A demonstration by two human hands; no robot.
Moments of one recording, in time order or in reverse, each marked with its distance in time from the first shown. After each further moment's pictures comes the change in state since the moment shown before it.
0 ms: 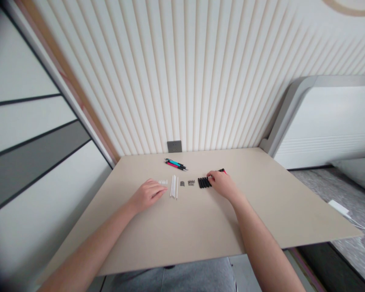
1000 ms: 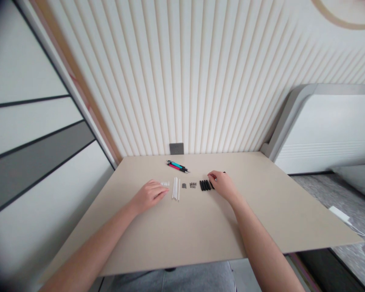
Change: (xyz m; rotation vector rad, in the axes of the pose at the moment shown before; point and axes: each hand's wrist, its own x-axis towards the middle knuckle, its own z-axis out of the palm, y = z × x) left_hand -0.004 -0.003 0.000 0.007 -0.041 -0.045; right_hand 0.005 -0.003 0.006 0.167 0.158 0.013
